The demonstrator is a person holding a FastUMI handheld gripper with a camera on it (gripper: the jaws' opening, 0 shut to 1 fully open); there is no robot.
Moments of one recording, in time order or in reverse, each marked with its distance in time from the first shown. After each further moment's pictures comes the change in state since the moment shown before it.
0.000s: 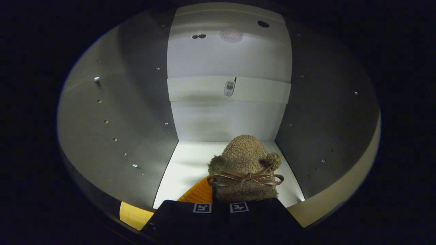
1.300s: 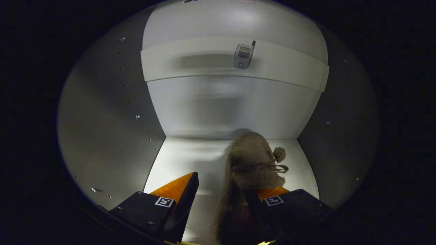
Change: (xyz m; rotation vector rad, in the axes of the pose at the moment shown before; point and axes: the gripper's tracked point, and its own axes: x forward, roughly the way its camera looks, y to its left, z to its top) arm 0.091 0.005 -0.019 -0.033 0.144 0.021
